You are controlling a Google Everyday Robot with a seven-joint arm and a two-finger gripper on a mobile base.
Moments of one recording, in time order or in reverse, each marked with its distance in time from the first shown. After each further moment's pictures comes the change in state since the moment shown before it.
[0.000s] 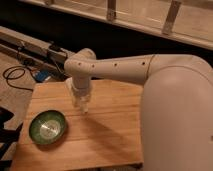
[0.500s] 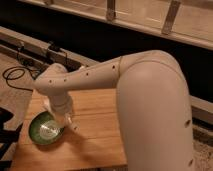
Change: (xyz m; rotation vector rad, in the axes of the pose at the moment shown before) arm 0.042 0.107 0.032 0.045 0.165 -0.362
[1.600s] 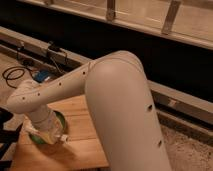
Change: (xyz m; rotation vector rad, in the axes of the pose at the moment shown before) arm -0.007 0.062 0.023 0.019 0.119 -0.288
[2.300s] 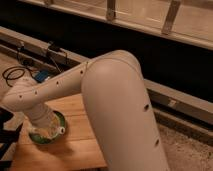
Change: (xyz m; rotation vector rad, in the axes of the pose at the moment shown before) arm -0.022 -0.014 -0.013 0.038 -0.044 -0.055
